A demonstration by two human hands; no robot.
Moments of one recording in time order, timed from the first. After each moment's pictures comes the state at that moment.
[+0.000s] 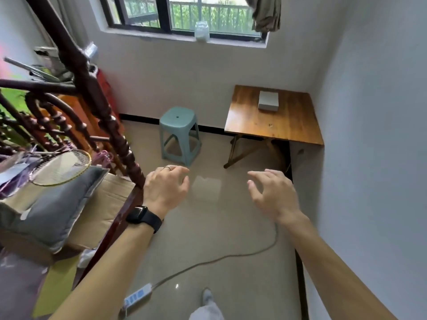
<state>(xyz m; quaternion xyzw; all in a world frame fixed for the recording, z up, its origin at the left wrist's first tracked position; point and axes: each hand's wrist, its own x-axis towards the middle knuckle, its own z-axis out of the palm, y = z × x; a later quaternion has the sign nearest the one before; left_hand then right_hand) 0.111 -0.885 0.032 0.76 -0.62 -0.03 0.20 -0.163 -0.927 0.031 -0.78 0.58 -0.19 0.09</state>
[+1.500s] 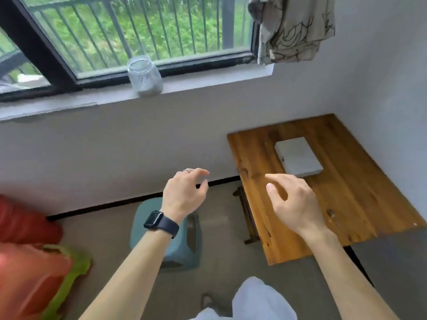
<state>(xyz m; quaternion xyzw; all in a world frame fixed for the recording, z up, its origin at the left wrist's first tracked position) 0.331 -1.852 0.020 0.63 -0.74 -0.18 0.15 0.079 -1.768 0.017 -0.61 0.72 -0.29 0.16</state>
